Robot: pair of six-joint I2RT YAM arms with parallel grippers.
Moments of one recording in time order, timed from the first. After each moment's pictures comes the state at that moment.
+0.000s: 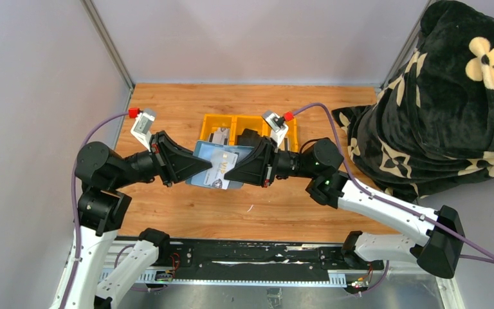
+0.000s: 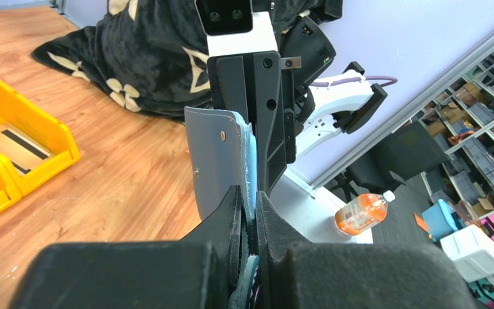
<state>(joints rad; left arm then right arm) -0.29 0.66 1.09 -0.26 0.93 -0.72 0.98 1.14 0.91 0.61 -0.62 0.91</state>
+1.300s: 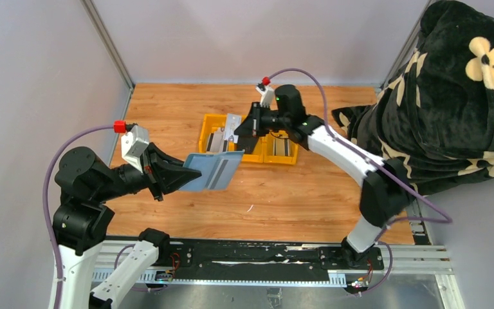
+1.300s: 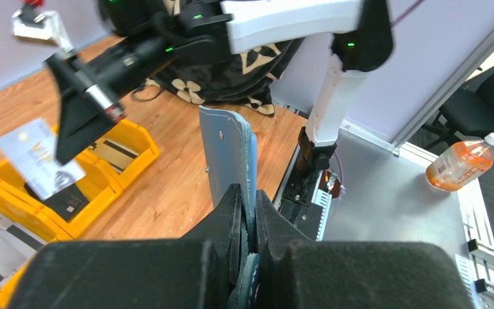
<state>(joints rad) -0.29 0.65 1.28 -0.64 0.91 -0.24 0.61 1.57 1.32 -0.08 -0.59 0.61</state>
